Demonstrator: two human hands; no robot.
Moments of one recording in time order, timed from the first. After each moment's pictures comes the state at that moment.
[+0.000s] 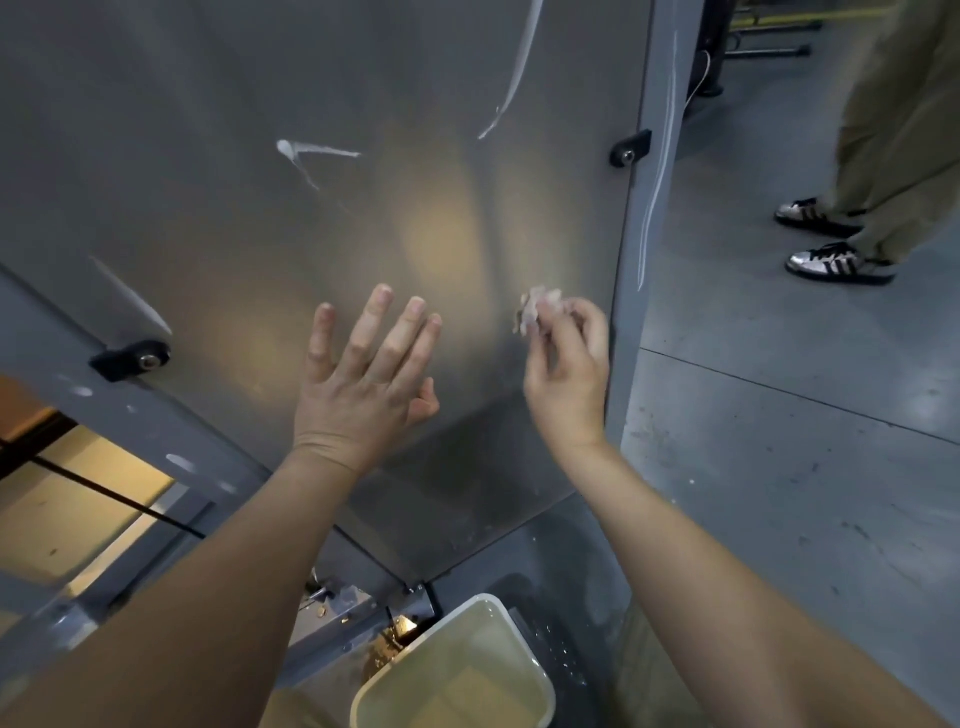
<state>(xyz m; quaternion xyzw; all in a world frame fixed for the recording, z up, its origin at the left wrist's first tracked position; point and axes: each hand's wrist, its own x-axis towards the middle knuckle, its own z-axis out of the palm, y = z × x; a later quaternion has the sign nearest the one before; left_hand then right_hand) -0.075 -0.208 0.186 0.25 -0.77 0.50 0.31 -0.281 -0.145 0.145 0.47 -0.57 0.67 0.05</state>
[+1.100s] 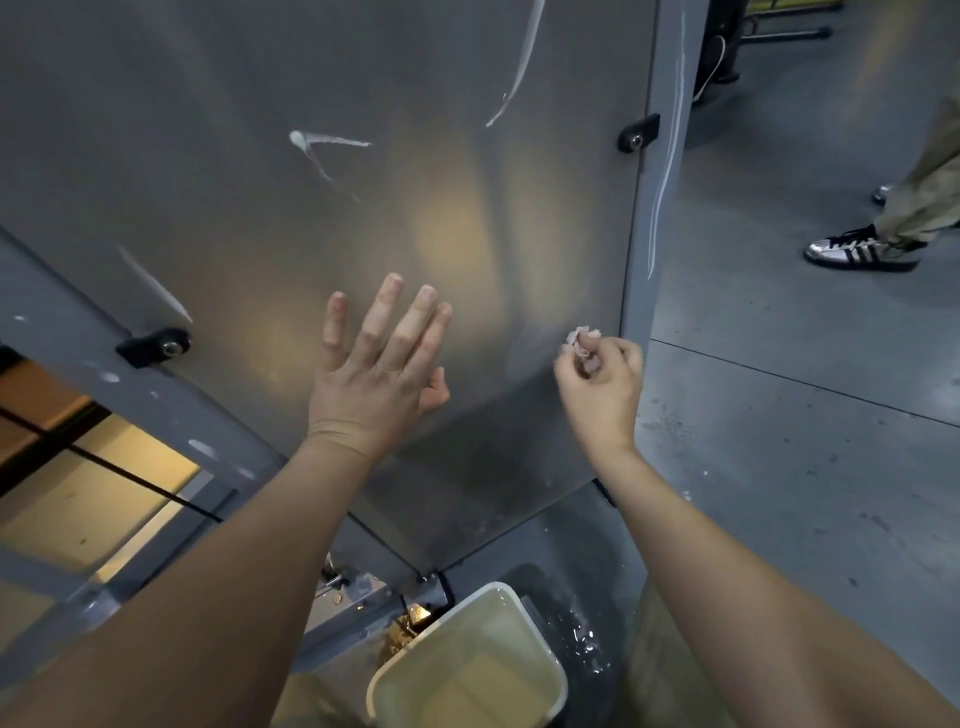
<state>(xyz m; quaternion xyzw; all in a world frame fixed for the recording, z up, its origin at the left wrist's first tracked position) -0.075 -0.205 0.187 0.25 -0.78 0.49 0.30 -0.292 -0.131 0.118 0.31 -0.67 0.67 -0.12</state>
